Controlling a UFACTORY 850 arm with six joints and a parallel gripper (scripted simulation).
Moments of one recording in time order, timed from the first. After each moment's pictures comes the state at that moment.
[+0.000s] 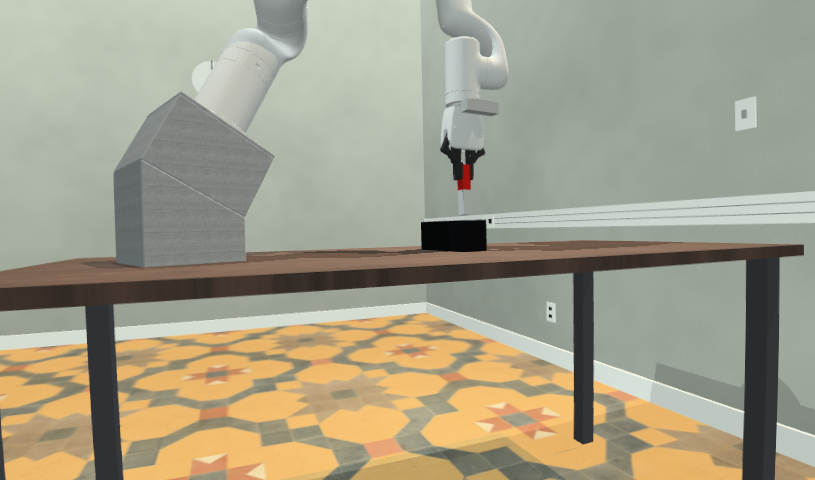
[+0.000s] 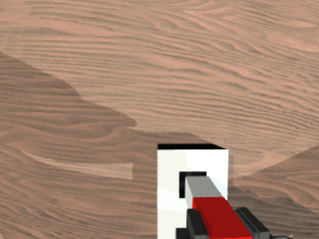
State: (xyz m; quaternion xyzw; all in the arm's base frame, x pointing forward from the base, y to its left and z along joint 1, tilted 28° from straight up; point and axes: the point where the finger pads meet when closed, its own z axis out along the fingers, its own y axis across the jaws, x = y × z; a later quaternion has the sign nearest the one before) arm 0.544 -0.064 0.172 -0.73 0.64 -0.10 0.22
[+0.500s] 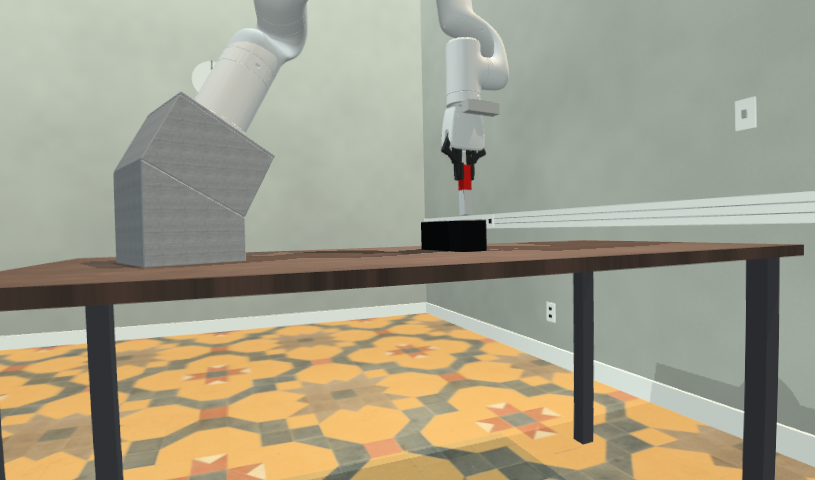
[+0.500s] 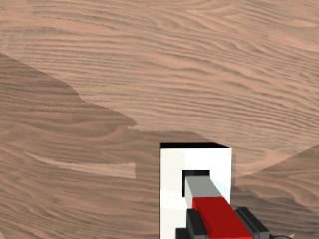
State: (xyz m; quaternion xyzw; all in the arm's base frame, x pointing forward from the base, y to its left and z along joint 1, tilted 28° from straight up) arm 0.547 -0.062 0.174 -0.73 0.64 -0.10 0.22
